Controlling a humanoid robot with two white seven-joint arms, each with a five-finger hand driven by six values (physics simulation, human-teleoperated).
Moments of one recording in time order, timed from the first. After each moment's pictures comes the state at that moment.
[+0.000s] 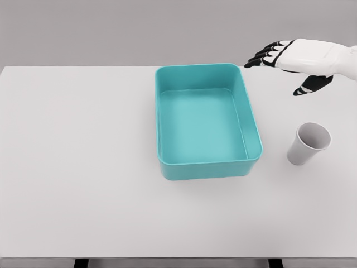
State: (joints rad) left arm 0.01 0.00 -0.13 -0.04 0.13 0.05 -0.15; right arm -0.91 -1.00 0.73 -1.63 0.18 -0.40 0.61
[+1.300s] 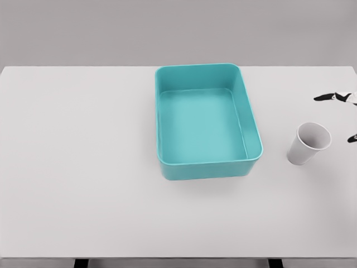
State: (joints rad) left arm 0.01 0.00 -0.13 -0.04 0.13 0.05 -0.15; right arm -0.73 -1.16 0.86 -1.16 -0.28 -0.61 0.61
